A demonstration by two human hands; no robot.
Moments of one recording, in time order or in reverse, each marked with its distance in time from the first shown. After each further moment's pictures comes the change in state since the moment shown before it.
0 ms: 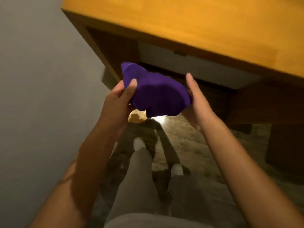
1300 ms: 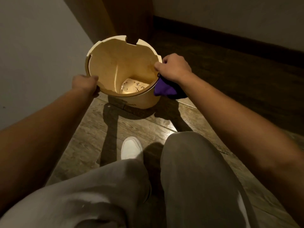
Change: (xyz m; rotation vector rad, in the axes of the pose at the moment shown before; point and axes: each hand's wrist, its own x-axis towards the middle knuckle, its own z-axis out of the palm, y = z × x) left_hand 0.285 -0.467 -0.242 0.545 0.875 -0.121; right_hand 0.427 0.354 -0.149 -1.231 0.220 -0.408
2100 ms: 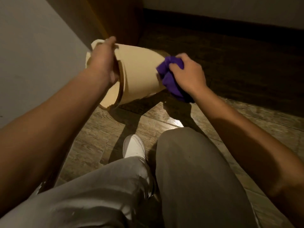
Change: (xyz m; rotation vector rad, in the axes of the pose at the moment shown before) left_hand -0.097 0.078 0.040 -0.591 -0.460 -0.061; right_hand -0.036 0.081 0.000 0.219 0.208 -0.019
